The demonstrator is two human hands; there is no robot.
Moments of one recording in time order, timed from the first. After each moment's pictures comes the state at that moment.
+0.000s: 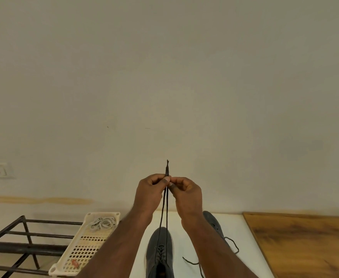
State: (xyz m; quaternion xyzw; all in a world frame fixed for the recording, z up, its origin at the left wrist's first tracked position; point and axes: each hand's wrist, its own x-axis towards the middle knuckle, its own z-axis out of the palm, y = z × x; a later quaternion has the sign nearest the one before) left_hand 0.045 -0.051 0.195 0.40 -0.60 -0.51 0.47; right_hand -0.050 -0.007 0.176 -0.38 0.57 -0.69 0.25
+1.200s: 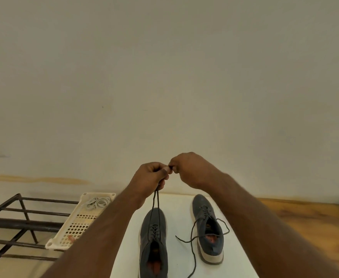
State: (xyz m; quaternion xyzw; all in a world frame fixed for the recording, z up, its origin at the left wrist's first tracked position) left_hand 0.054 -0.046 0.191 0.35 -0.64 -0.57 0.37; right_hand -0.095 0.007 0.248 -0.73 0.68 -0.07 -0.02
